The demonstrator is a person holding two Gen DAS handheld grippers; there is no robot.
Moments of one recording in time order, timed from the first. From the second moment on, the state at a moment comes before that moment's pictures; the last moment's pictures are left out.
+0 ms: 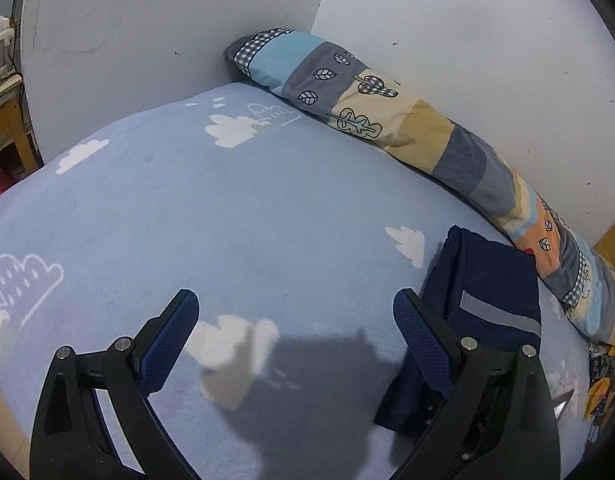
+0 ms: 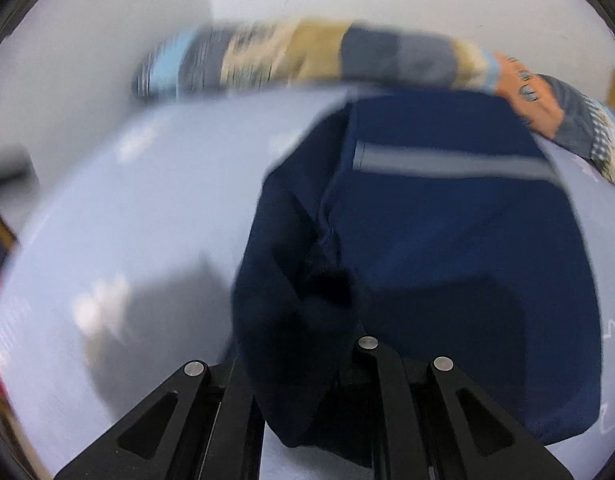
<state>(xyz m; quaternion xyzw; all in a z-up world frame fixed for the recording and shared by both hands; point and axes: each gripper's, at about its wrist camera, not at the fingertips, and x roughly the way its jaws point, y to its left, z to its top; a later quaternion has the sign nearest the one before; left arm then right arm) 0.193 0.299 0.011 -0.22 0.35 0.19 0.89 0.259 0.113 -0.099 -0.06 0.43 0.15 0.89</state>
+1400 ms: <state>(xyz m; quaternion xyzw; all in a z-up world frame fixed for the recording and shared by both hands) 0.280 0.138 -0.034 -0.11 0.41 0.00 0.91 0.238 -0.079 -0.043 0.03 0.44 0.19 0.88</state>
